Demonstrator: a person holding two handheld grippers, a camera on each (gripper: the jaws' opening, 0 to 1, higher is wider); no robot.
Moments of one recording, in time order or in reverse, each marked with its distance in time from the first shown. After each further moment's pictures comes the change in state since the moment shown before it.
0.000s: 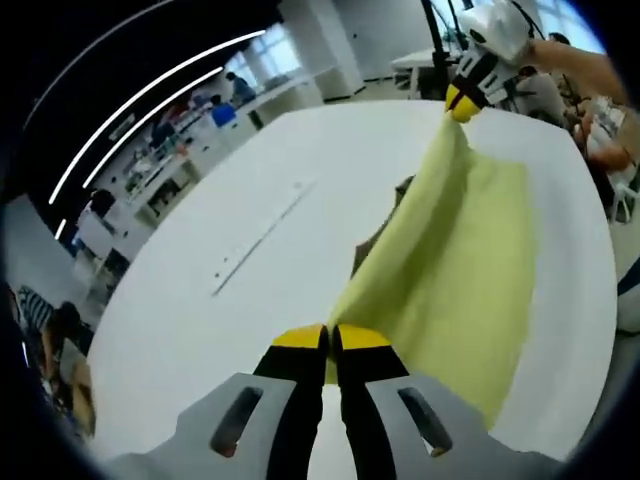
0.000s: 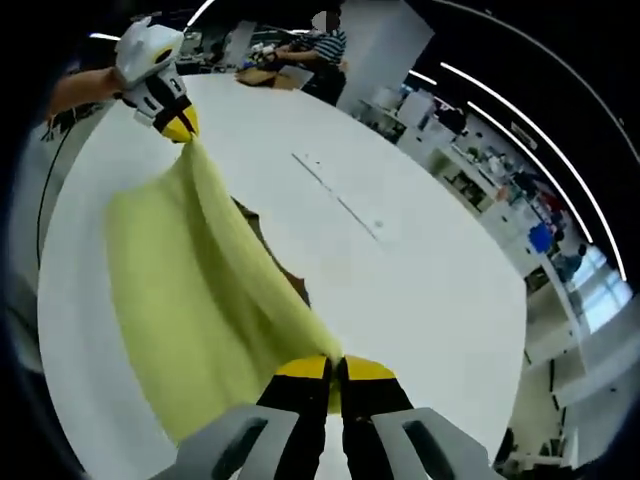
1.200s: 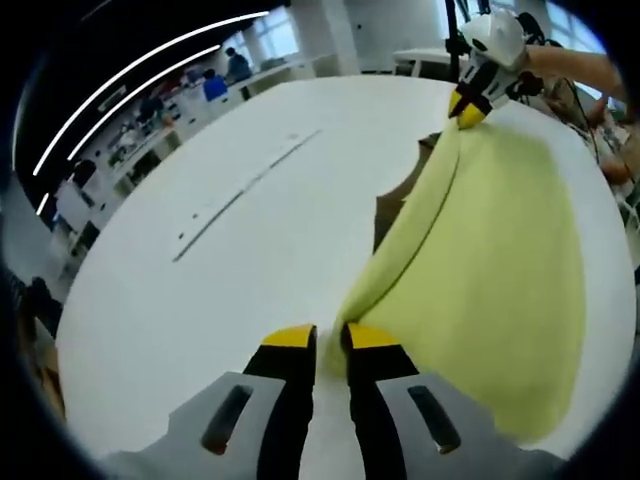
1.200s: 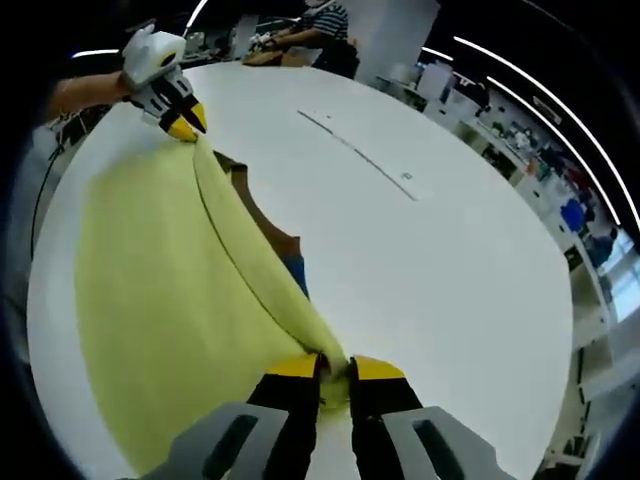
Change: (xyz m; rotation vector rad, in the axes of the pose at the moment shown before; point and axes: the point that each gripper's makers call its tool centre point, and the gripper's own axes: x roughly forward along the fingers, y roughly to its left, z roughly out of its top) left arm 0.058 0.009 -0.041 -0.037 0.047 -0.070; right arm 0.066 -0.001 -0.034 0.029 0.062 0.127
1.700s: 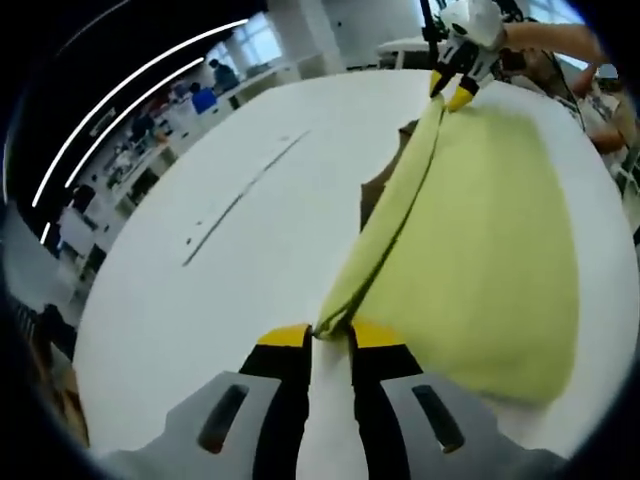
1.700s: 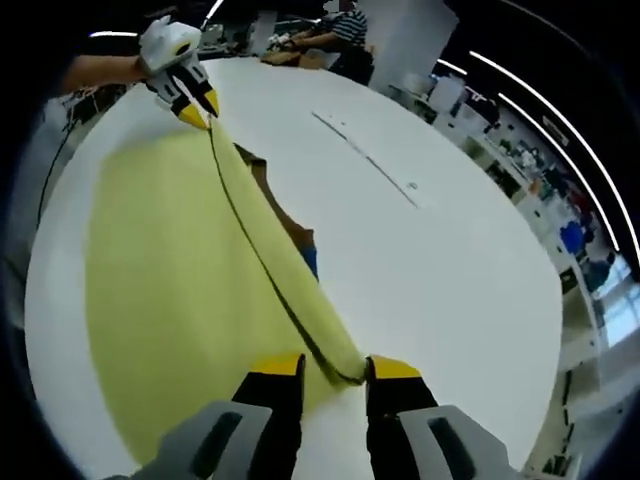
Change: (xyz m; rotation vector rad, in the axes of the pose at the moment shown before) left arm -0.016 -0.001 -0.012 0.101 0.018 0.031; right arm -0.009 0.001 -0.012 -0.112 0.005 -0.037
